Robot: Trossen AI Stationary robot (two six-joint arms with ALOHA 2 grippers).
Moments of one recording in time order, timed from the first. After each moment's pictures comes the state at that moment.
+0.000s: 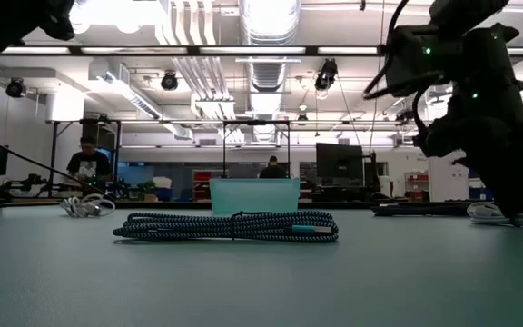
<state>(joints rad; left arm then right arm) -0.09 0.25 0.01 0.90 -0.09 0.43 0.13 1.55 0.79 -0.90 -0.13 1.16</state>
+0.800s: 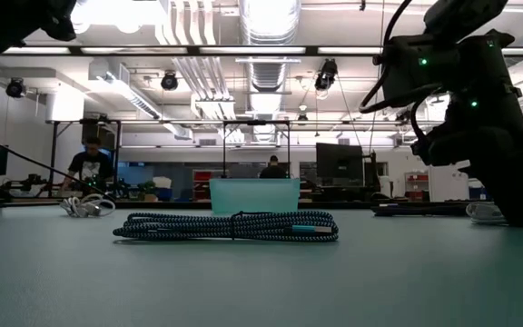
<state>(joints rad) -0.09 0.26 0.01 0.90 -0.09 0.43 0.13 1.60 0.79 -0.89 -0.13 1.12</state>
